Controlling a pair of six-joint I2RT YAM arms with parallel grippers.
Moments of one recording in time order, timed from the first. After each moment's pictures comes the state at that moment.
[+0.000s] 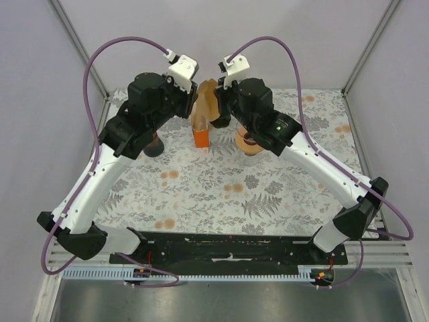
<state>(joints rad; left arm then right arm) -0.62 1.35 1.74 -0.60 -0.13 0.17 0.82 1.58 1.72 -0.23 0.32 0.03</state>
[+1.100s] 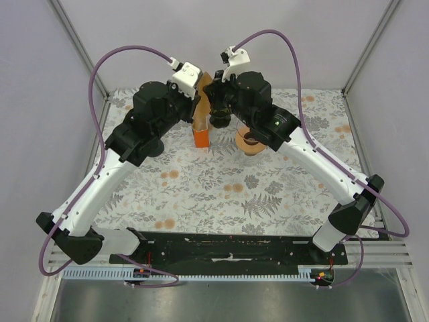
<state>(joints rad) -0.65 1.31 1.60 -0.45 -0.11 0.14 0.81 1.64 1.83 -0.26 0.22 0.25</state>
